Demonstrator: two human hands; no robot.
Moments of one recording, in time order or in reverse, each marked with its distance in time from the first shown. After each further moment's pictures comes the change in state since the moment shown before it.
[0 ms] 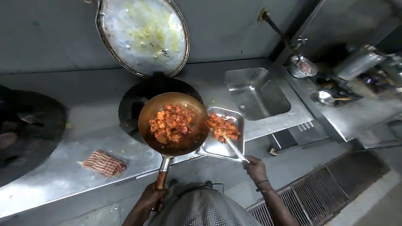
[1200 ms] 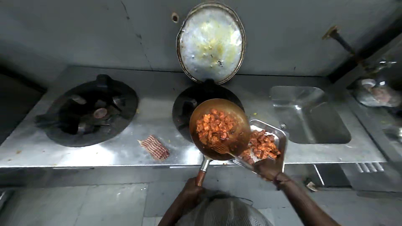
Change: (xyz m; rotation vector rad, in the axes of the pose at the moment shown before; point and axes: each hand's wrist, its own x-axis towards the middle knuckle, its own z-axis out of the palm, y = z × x) left_hand 0.017 -0.015 0.002 0.071 -0.004 0.040; right_hand 0.058 -0.100 0.063 -0.417 -0.609 -0.071
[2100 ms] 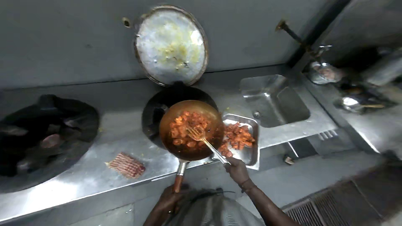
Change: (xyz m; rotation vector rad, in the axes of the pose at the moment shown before) left_hand -0.015 0.013 -0.004 -0.047 0.012 -0.027; right_hand -0.027 0.005 0.066 0.399 0.379 -0.173
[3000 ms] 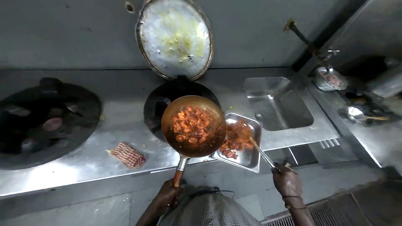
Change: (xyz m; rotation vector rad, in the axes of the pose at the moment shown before) left_hand 0.005 0.000 0.001 -0.010 -0.002 -0.013; right_hand -0.051 0.029 -0.127 -0.617 0.417 0.140
